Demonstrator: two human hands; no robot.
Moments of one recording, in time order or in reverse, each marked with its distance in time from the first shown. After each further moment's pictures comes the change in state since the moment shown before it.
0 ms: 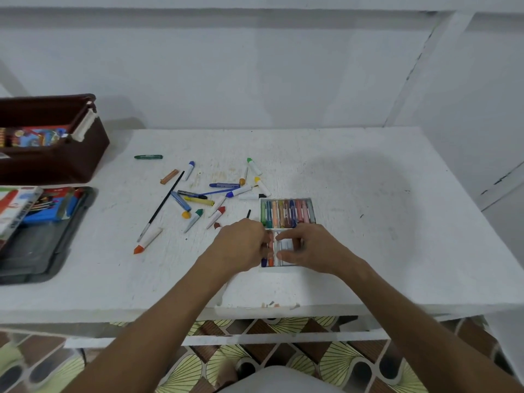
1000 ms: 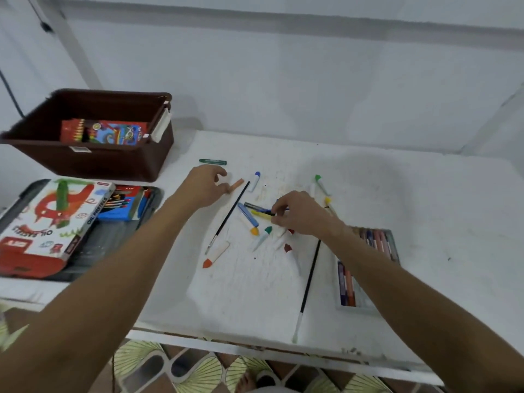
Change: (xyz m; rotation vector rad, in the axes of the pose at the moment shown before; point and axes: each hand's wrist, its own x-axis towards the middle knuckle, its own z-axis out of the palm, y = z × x) left_hand 0.039 -0.246 -0.074 -0.234 0.310 -0.378; right_hand 0.175 -0.106 0.040 -0.103 -0.076 -0.087
